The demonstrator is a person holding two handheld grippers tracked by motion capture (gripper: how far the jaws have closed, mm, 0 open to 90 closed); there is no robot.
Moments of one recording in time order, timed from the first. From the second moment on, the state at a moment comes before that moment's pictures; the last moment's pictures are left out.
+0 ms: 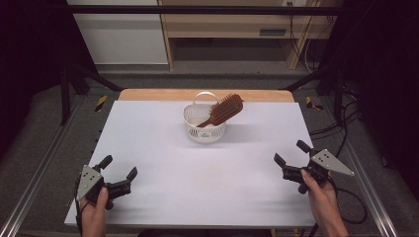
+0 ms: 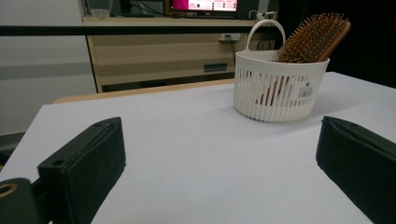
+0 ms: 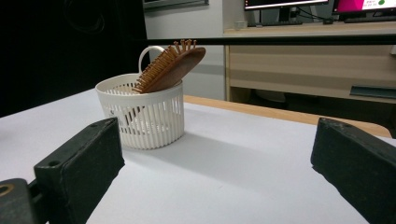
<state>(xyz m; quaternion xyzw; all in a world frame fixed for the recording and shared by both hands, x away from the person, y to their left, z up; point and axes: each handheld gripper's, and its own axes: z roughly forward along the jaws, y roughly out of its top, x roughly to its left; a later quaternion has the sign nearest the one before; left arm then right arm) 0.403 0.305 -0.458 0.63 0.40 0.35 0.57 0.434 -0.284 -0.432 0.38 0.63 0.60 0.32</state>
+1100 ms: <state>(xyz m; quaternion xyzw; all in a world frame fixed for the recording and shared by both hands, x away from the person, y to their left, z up) 0.398 0.296 -0.458 0.65 0.37 0.34 0.57 0.421 -0.274 -0.455 0.36 0.64 0.61 0.30</state>
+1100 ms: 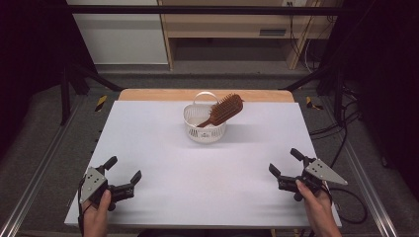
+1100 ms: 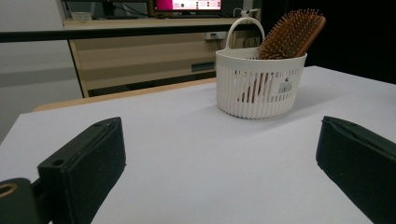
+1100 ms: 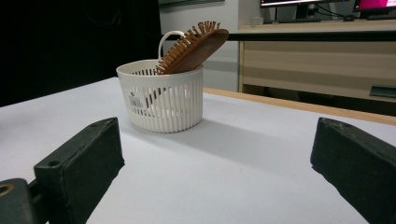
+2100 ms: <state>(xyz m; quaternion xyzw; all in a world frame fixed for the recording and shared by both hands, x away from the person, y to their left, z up) 0.398 0.289 -0.461 0.65 0.37 0.32 0.58 0.434 -0.234 -0.465 0.31 0.68 0.61 0.28</state>
